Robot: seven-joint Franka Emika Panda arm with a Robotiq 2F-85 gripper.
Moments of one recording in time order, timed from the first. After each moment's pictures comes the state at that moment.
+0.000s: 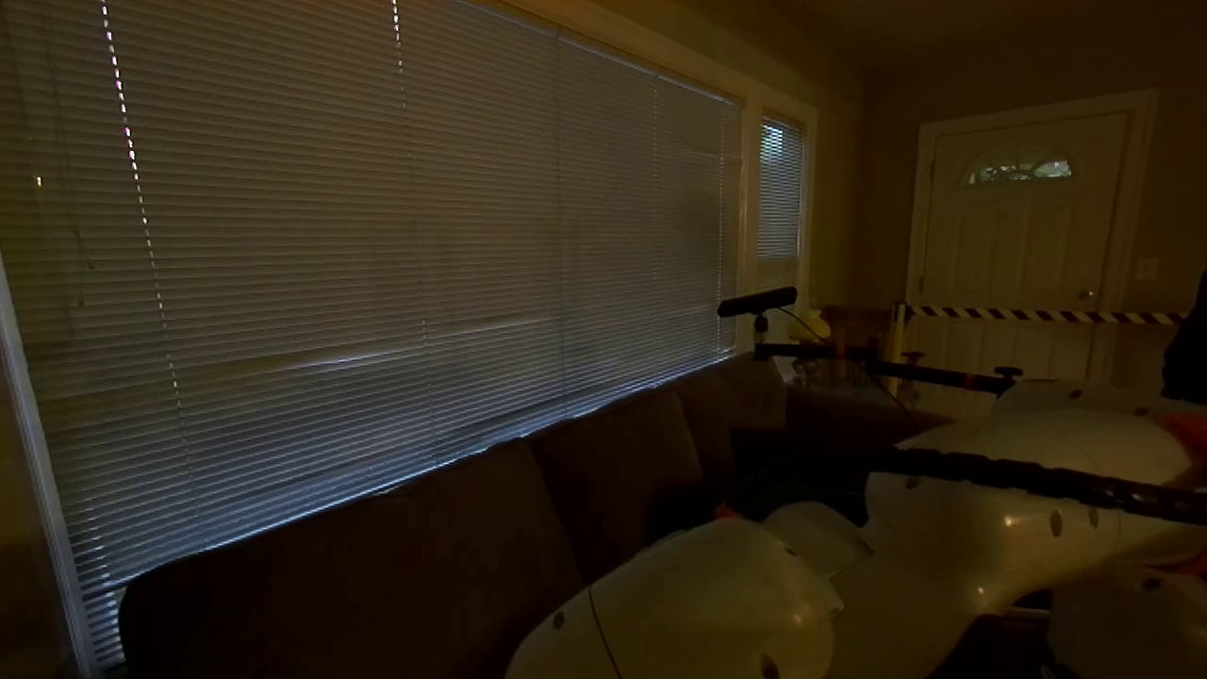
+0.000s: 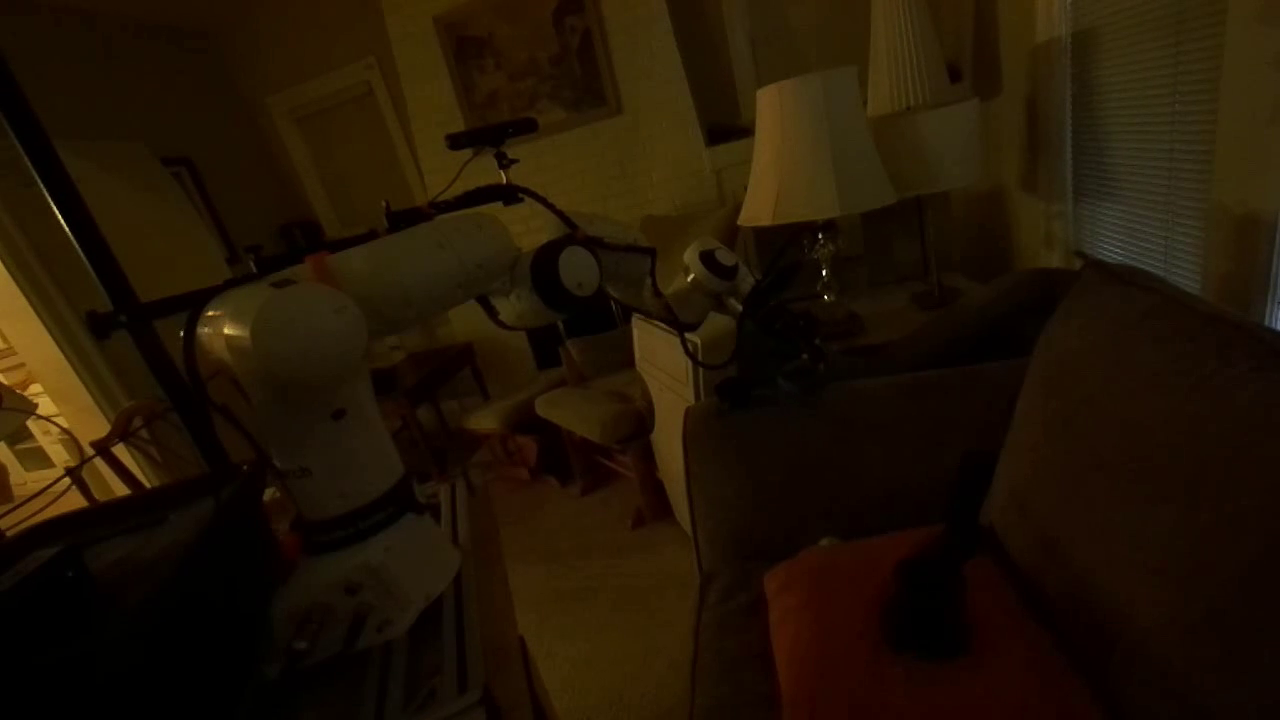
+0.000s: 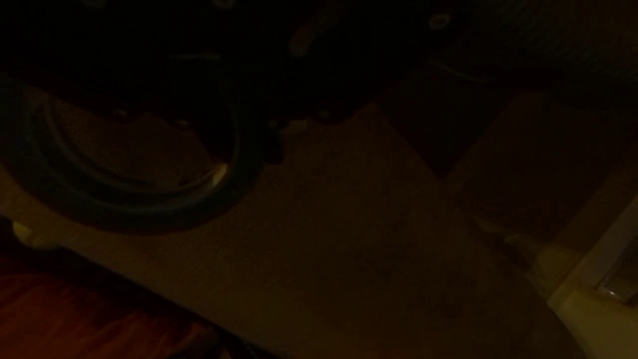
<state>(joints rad) 0.52 1.49 -0.20 -0.56 -0.61 2.10 -0.82</state>
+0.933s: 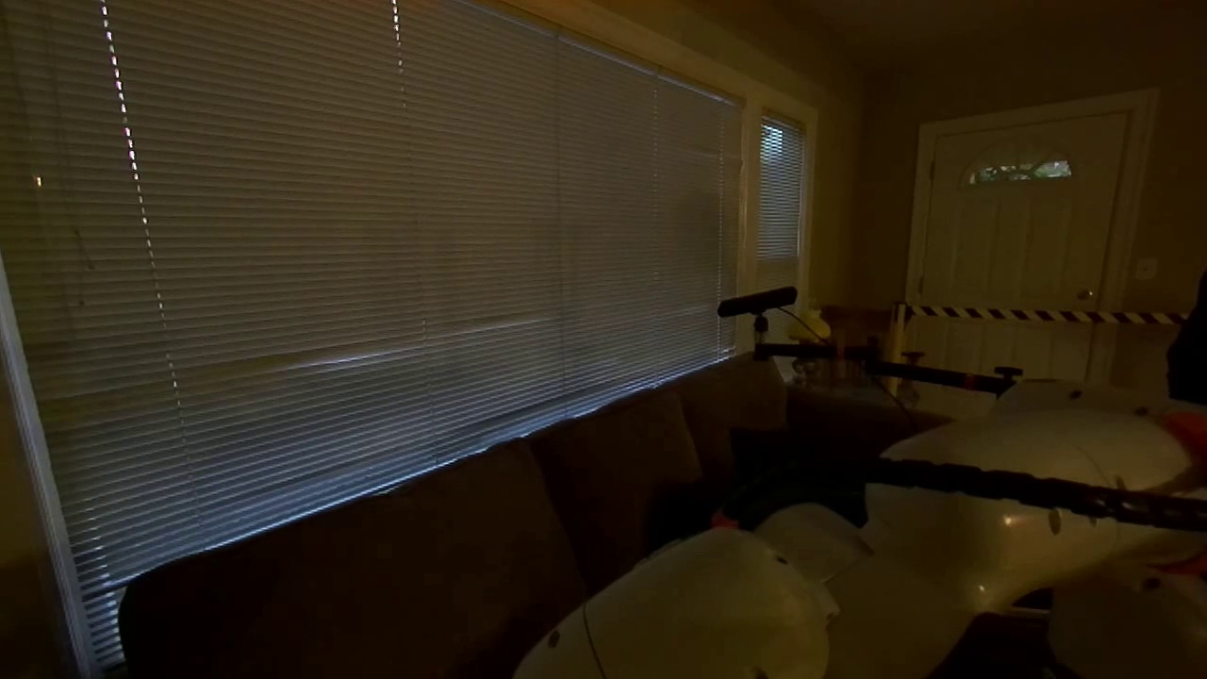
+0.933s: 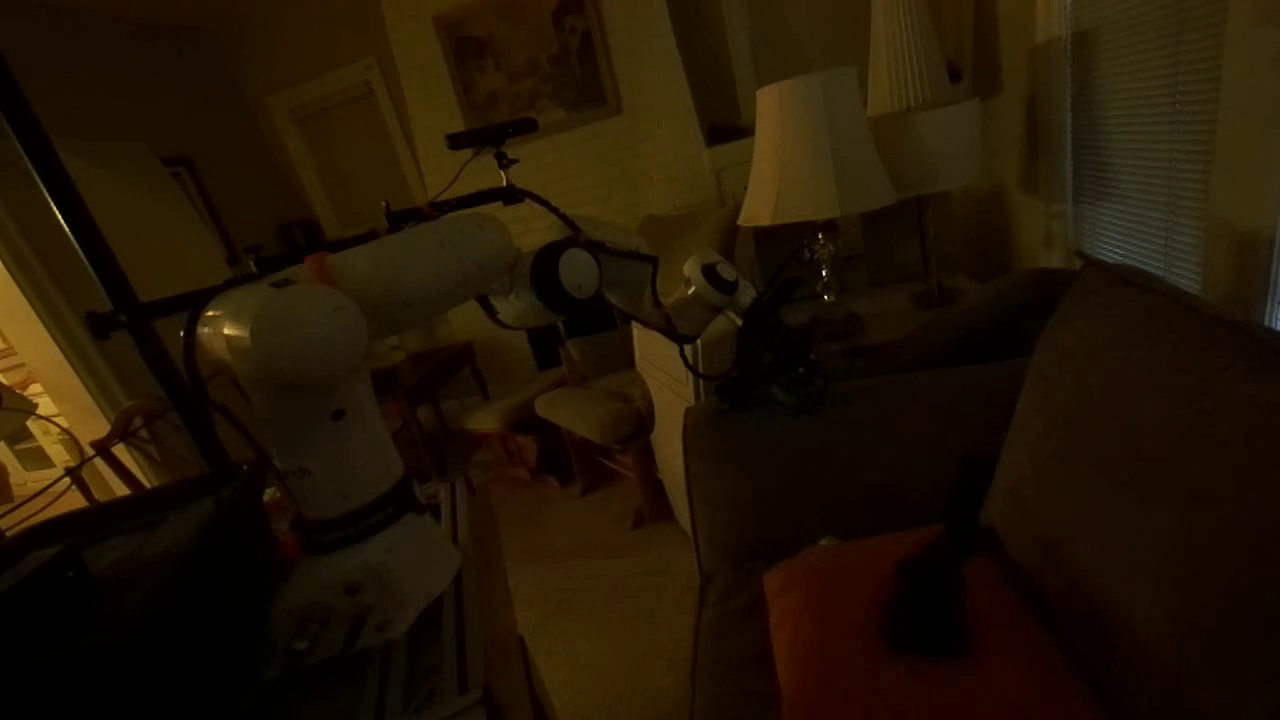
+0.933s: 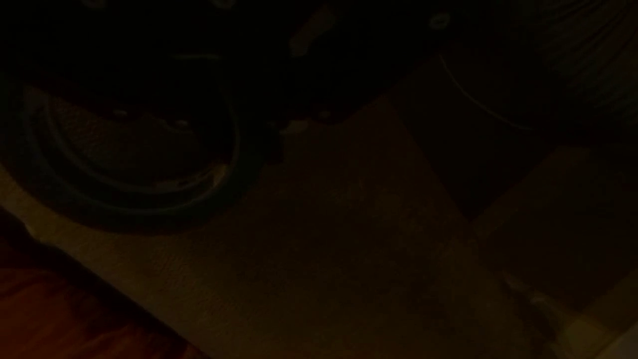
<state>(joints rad) 0.51 1.49 -0.18 -0.63 -0.61 2.17 -0.95</state>
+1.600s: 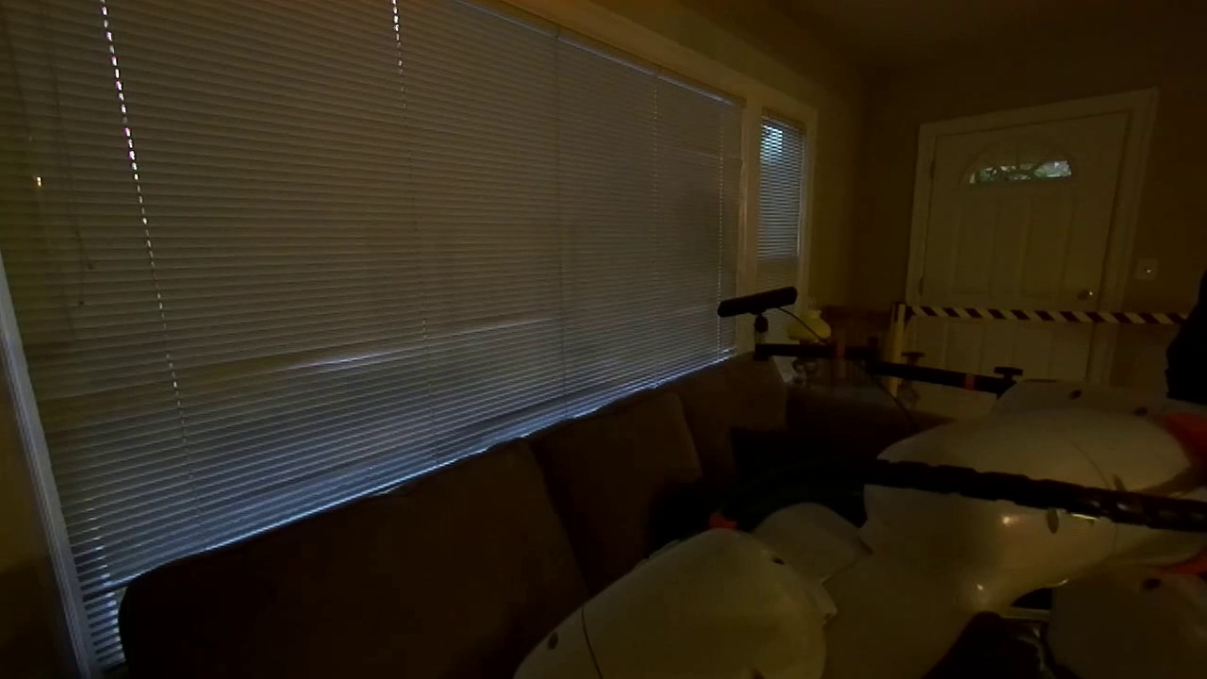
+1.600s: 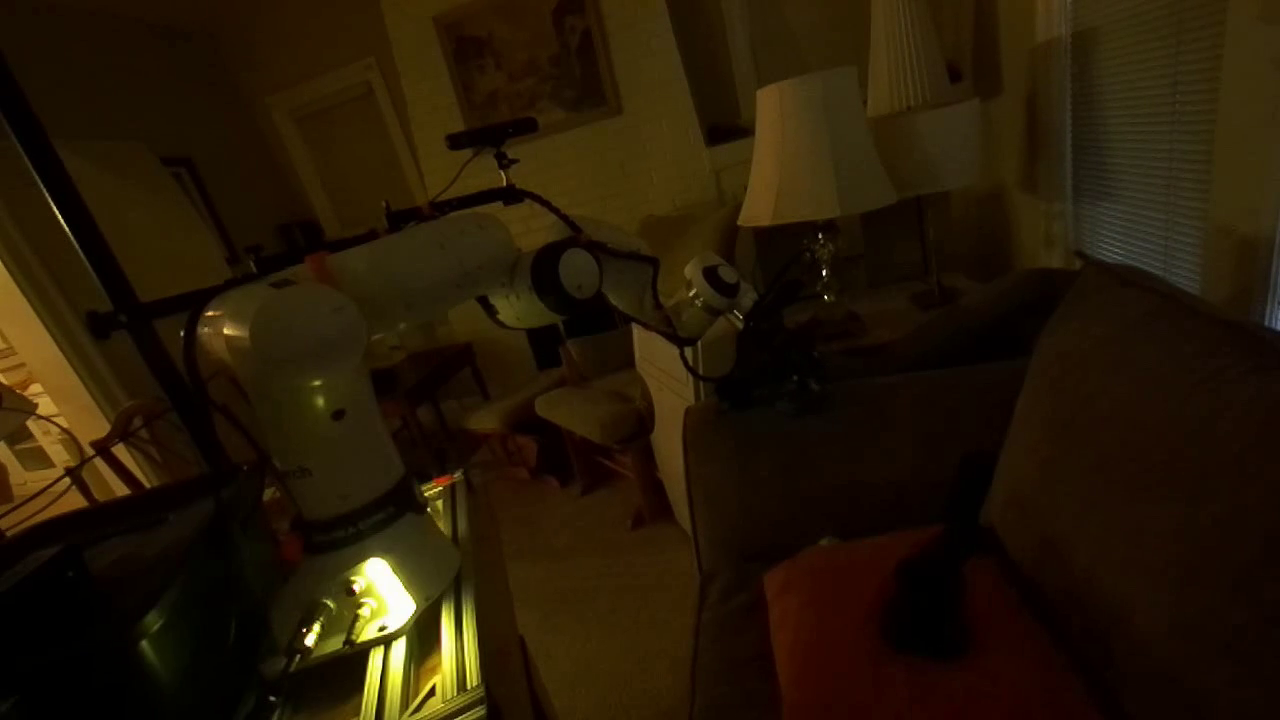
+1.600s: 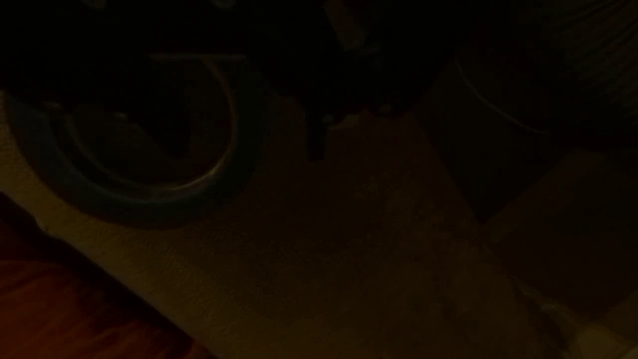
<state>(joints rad) 0.51 1.49 -0.17 -0.64 -0.61 2.17 -0.97</state>
